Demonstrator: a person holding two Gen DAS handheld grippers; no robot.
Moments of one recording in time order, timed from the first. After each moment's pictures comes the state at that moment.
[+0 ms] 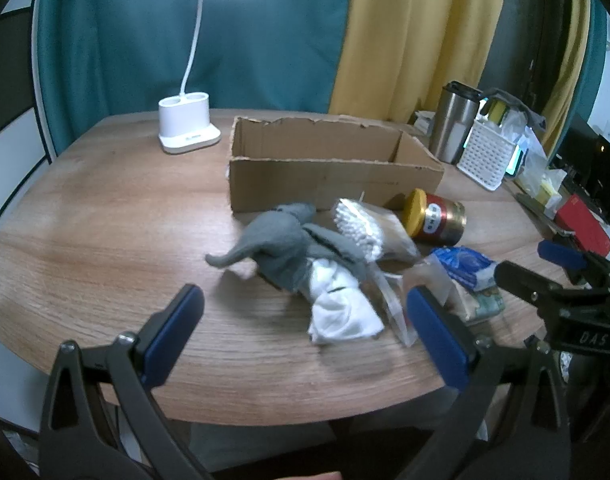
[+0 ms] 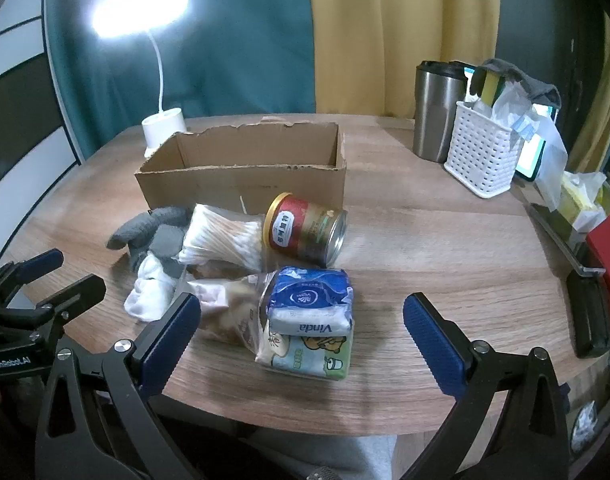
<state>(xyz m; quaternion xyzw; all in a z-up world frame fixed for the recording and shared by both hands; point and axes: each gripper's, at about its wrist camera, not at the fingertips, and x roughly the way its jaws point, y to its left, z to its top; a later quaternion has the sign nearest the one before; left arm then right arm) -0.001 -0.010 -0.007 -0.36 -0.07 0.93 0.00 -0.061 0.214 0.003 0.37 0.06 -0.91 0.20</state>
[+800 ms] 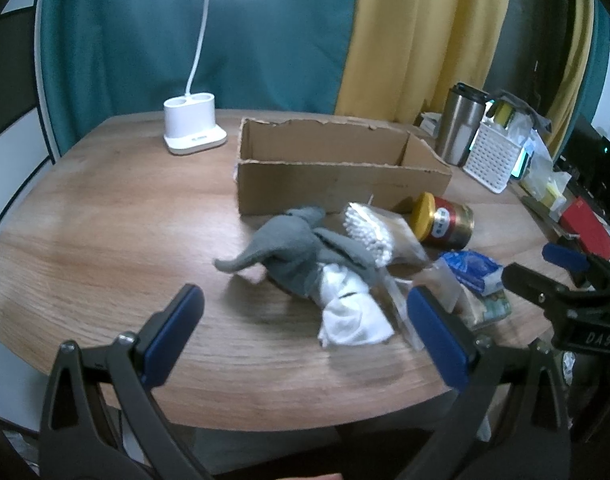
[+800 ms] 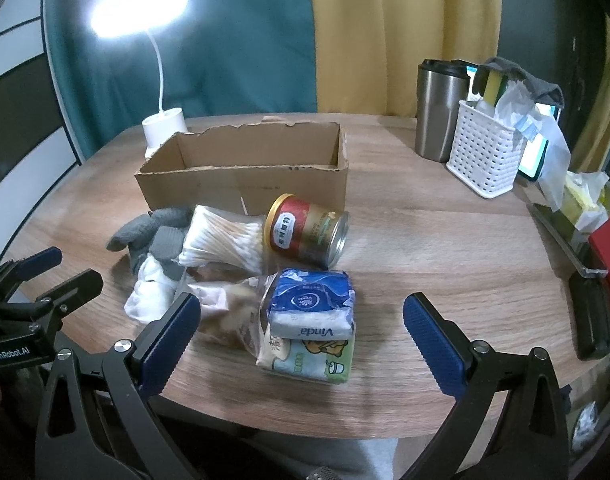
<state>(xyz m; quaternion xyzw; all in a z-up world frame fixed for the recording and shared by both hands) -0.006 -0.016 -0.007 -0.36 -0.07 0.93 -0.01 -0.065 0.213 0.003 0.37 0.05 -0.91 0.20</state>
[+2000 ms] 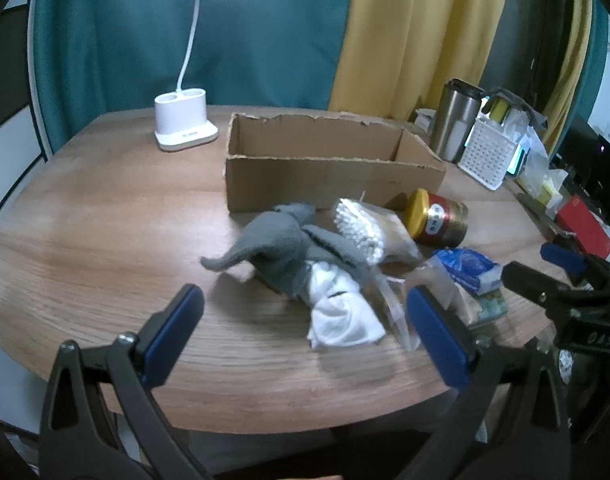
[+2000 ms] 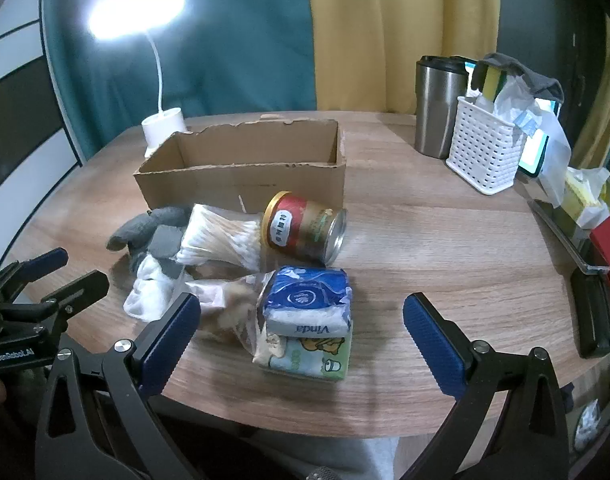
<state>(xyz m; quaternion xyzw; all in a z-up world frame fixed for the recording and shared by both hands) -0.011 -0.010 -0.011 -0.36 -0.08 0.93 -0.01 -0.067 0.219 0.002 0.37 0.05 -0.90 0.20</state>
